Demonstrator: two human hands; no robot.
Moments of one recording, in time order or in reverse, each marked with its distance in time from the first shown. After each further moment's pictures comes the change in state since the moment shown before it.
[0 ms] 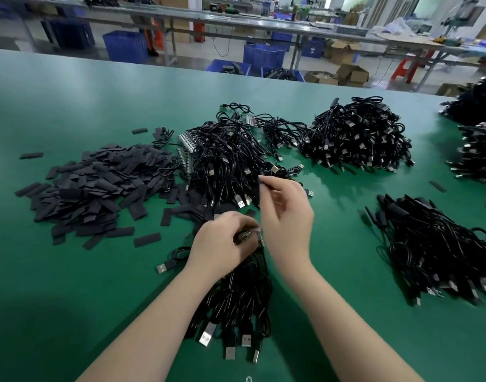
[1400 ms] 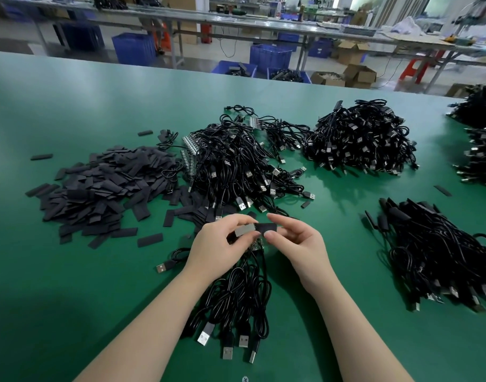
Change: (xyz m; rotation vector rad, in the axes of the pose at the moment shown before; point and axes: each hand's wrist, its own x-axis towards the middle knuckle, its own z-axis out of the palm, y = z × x) left_hand -0.005 0.003 -0.004 -0.196 0.054 -0.052; right_hand -0.020 0.041 -0.044 0.403 -0.399 0.531
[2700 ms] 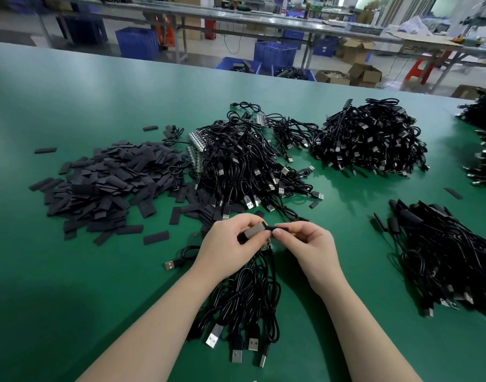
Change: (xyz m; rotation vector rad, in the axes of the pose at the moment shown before) left_hand 0.002 -0.002 0.000 -0.124 -0.092 -0.044; right_hand 0.003 0.000 0.004 -0.090 0.079 -0.017
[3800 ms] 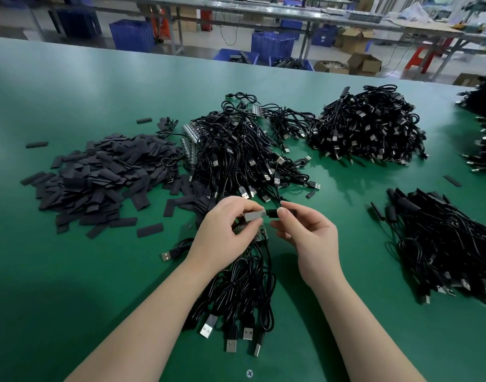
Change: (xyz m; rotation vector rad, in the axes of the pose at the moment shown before) left_hand 0.000 0.007 0.000 0.139 0.111 0.198; right_hand -0.009 -0.010 0.007 0.267 0.147 0.015
